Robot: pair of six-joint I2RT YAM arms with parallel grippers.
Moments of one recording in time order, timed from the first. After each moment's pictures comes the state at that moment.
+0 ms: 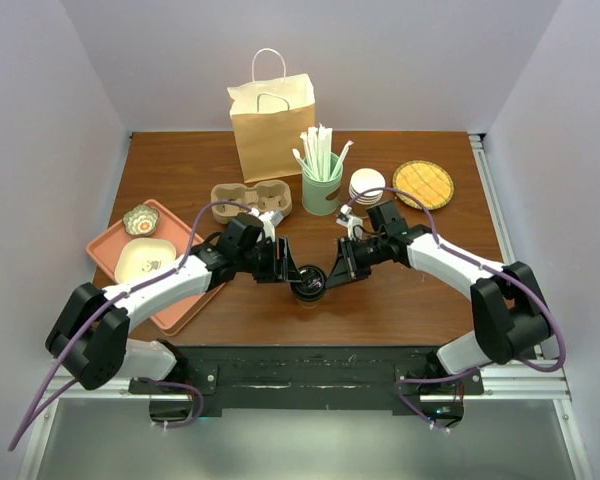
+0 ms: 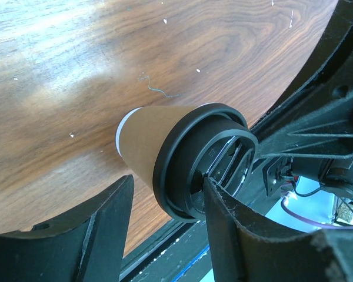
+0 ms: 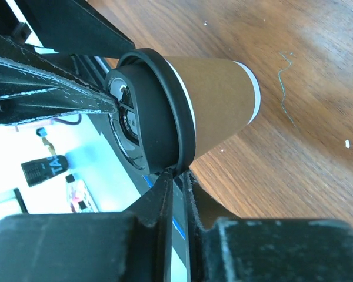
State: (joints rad) left arm -0.65 1.34 0.77 -0.21 0.33 -0.69; right arm 0.46 1.49 0.87 -0.43 -0.77 0.32
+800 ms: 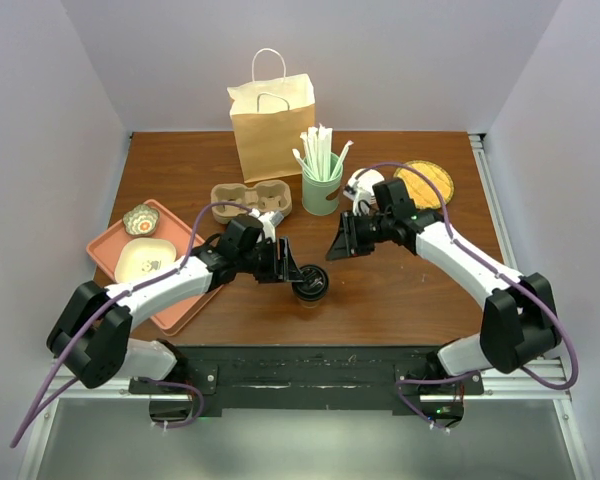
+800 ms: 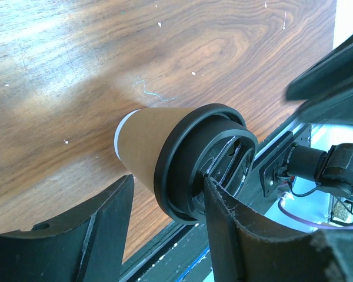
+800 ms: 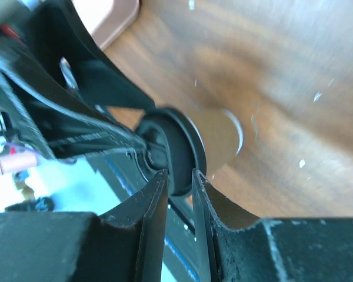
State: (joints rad) left arm -0.65 1.35 0.74 -0.16 0.35 -0.70; right arm 0.44 1.43 1.01 -0.47 -0.65 0.37
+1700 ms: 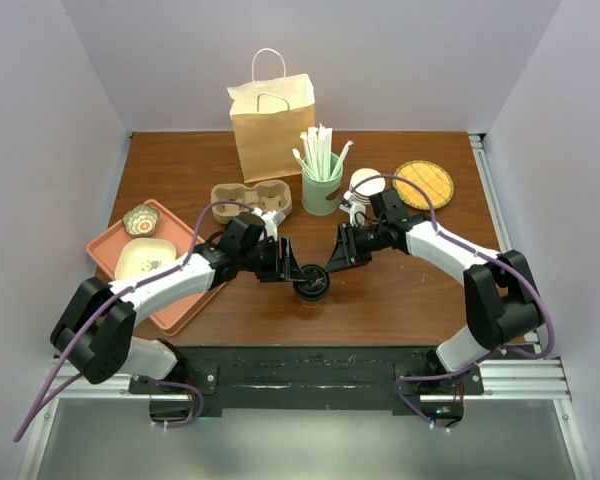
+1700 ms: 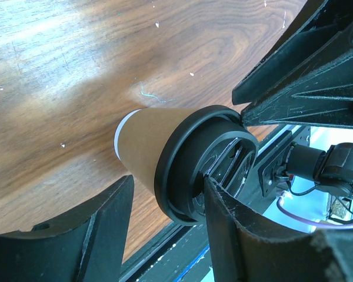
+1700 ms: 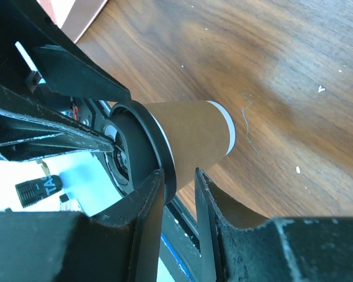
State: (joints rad) left arm -0.65 1.38 0.77 -0.17 0.36 -0.69; right arm 0.41 1.57 0.96 -0.41 -0.76 0.30
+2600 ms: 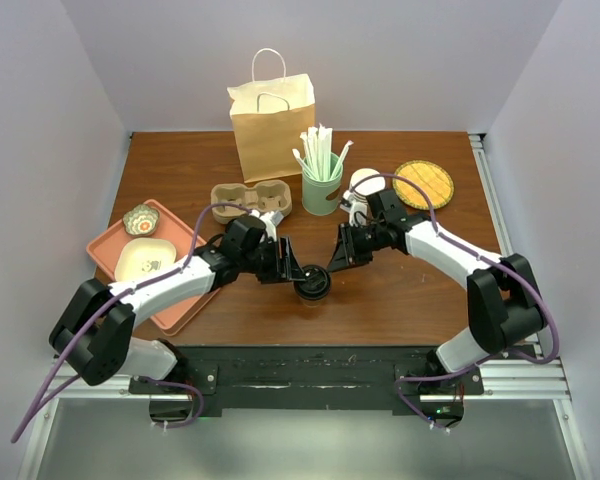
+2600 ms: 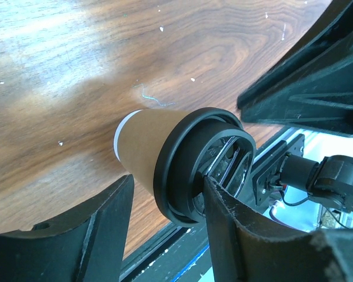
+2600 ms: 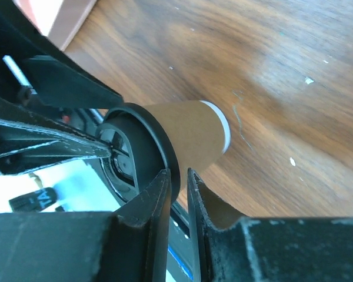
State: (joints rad) left arm -0.66 1.37 0.75 -0.14 0.32 -0.76; right arm 0.42 1.54 0.97 -0.44 -0.66 0.35
